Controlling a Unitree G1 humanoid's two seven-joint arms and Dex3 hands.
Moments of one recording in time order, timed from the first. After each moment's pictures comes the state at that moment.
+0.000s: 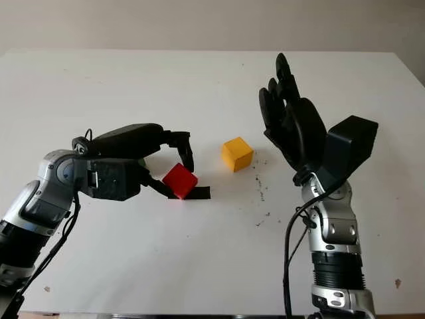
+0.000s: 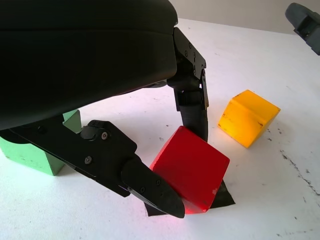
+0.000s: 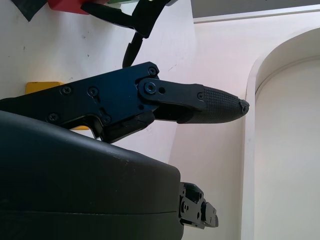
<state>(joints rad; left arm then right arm) -0.60 0.53 -0.26 0.10 0.43 -0.07 -0.57 -0.44 -0.23 -0.15 0.08 0.20 0.12 0.29</state>
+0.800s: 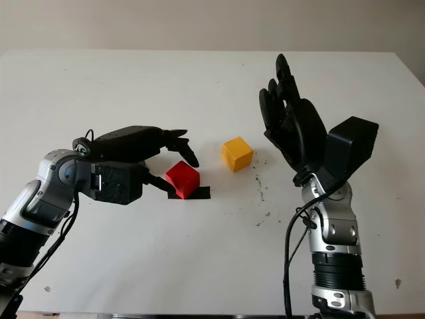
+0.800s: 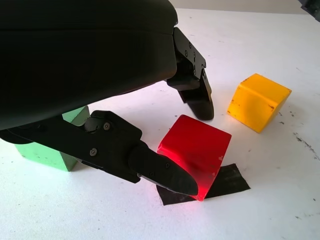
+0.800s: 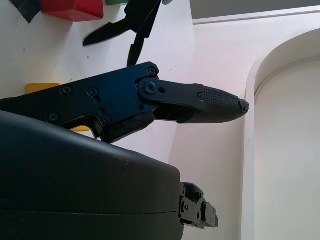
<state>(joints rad) -0.60 0.56 -0.27 0.07 0.48 -0.07 -0.64 -0.43 -0.23 -0.15 0.08 0.21 0.12 0.30</state>
